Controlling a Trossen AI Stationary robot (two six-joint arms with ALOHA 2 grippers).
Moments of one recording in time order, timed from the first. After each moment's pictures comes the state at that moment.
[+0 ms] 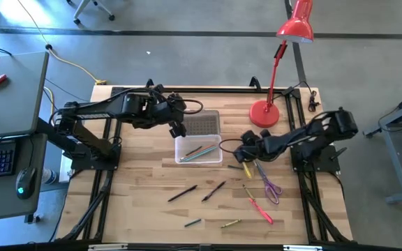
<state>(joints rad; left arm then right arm) -0.01 1.51 1.72 -1.18 -0.66 -0.21 0.07 1.56 0.61 -0.35 0.62 0.94</state>
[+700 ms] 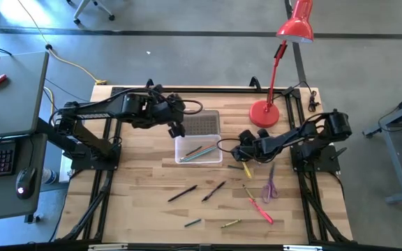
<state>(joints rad) -0.01 1.51 1.72 -1.21 -0.66 -0.21 0.03 1.69 0.61 -0.26 0.64 0.92</state>
